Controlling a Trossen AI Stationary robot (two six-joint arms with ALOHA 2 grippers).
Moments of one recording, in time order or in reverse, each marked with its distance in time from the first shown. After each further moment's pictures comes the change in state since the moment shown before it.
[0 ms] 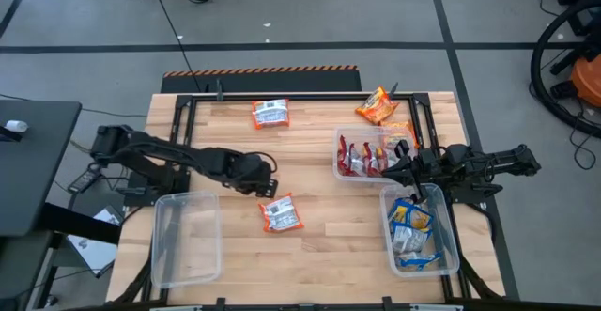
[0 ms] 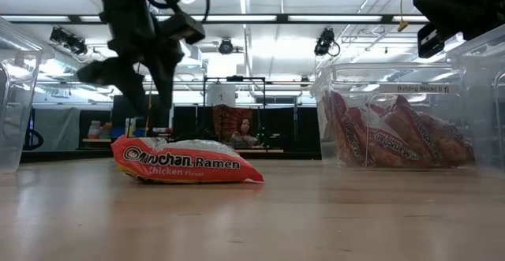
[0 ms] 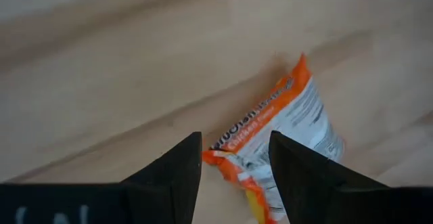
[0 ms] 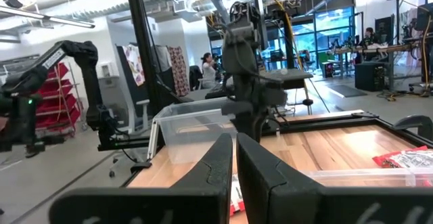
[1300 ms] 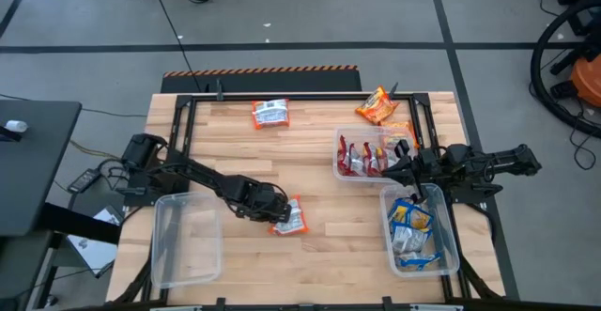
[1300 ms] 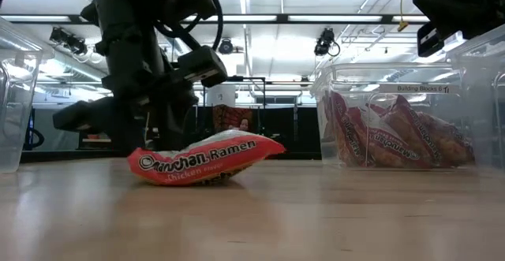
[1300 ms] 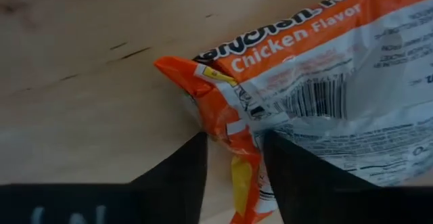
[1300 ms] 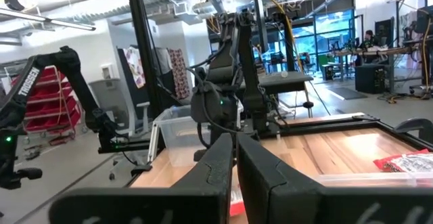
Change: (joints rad) left arm -0.159 0.302 0.003 0.311 0.090 -0.301; right arm 0.000 0.011 0.000 0.025 0.000 0.000
